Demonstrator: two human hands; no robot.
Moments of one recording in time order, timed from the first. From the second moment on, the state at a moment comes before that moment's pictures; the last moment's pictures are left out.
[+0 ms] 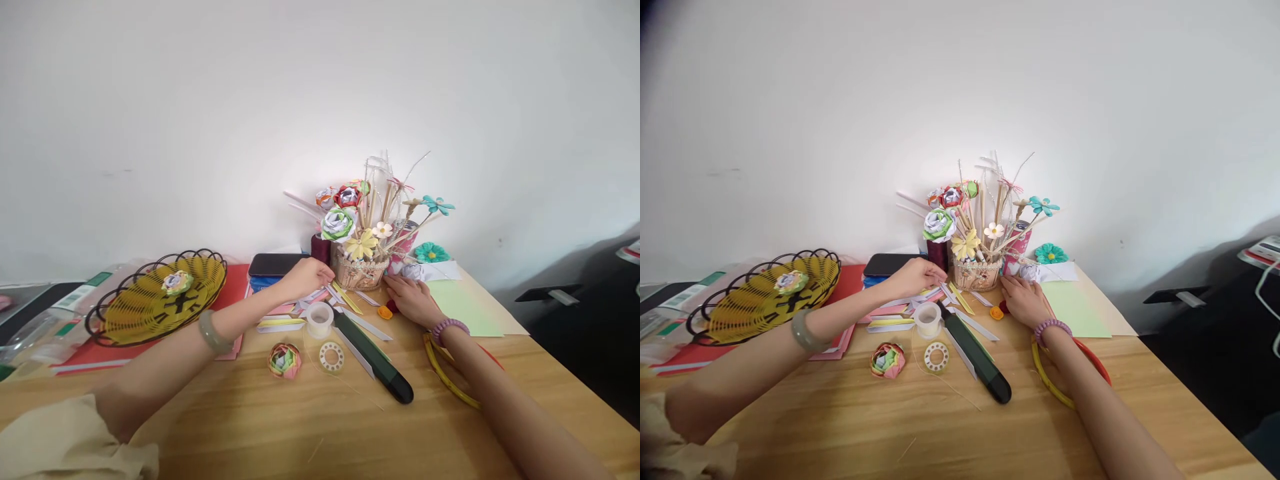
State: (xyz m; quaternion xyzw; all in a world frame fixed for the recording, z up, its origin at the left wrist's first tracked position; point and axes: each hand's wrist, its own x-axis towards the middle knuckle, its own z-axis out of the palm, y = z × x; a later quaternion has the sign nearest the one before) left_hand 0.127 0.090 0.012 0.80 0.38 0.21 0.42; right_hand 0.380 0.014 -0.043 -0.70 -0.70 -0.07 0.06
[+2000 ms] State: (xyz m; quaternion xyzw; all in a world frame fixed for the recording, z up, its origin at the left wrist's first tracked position) left_hand 0.027 -0.015 -0.013 0.84 0.33 0.30 0.30; right_hand 0.211 -0.072 0.003 -0.55 -0.74 0.23 0.32
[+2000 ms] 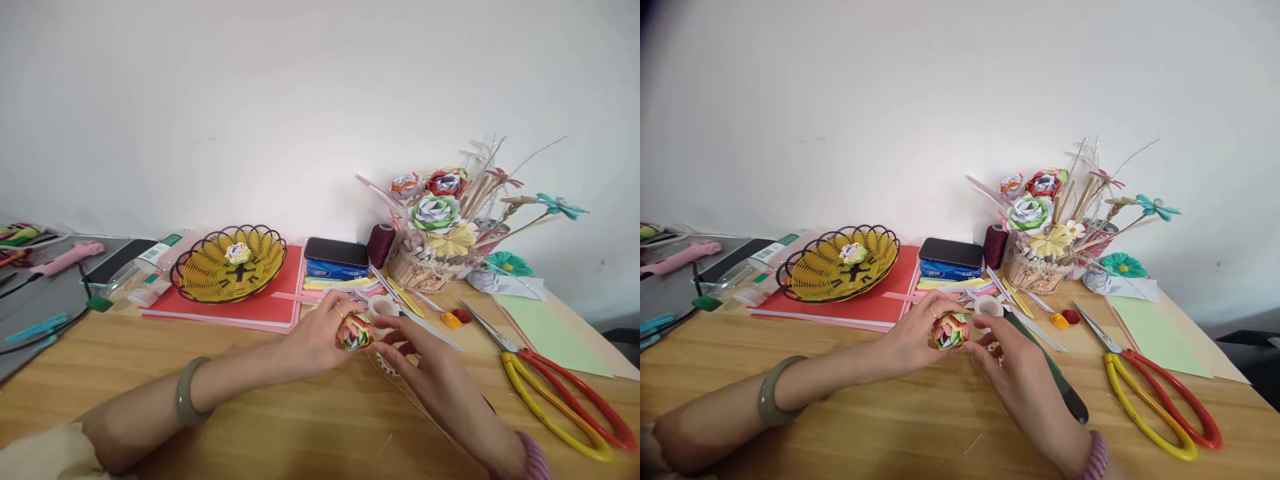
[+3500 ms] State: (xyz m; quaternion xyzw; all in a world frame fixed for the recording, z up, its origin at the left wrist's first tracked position) left_hand 0.060 0.017 -0.001 0.43 0.20 0.39 0.79; right_hand 0.217 -0.038 0.019 -0.52 -0.60 0.43 0.42
